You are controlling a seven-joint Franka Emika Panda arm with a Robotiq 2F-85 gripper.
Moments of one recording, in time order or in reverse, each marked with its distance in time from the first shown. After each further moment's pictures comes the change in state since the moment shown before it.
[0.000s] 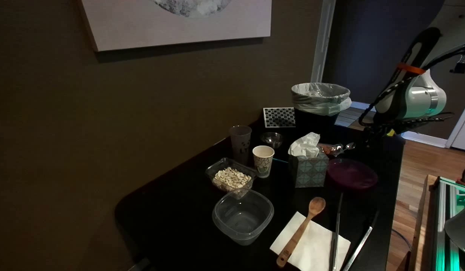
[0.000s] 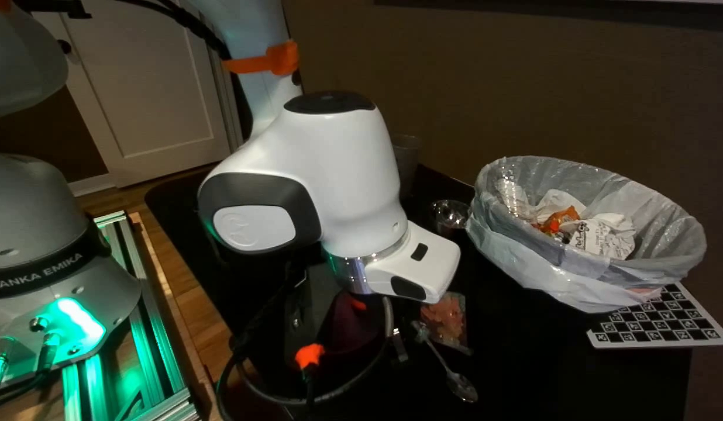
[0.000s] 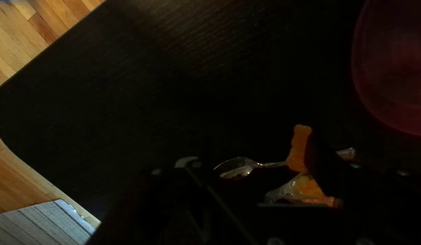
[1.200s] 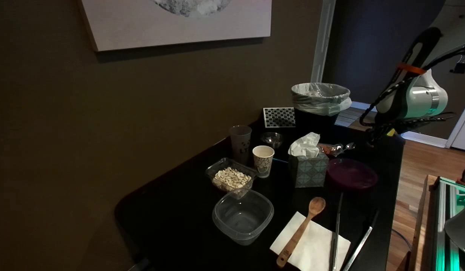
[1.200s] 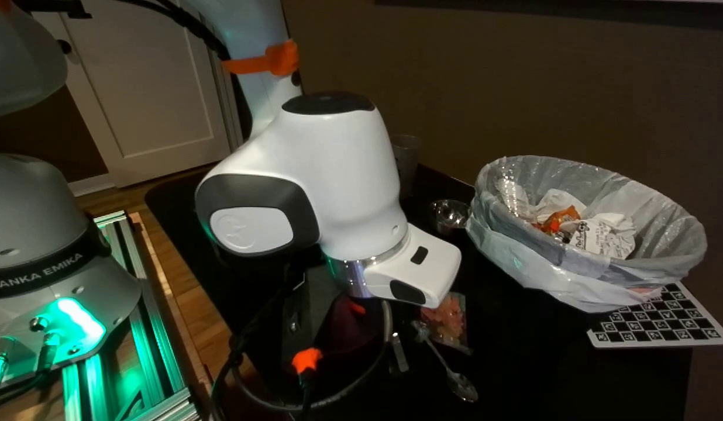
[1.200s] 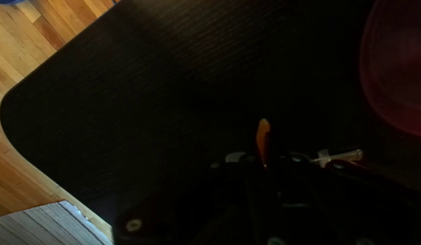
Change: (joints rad) arm 0.007 0.000 -0.019 0.000 0.000 0.000 0.000
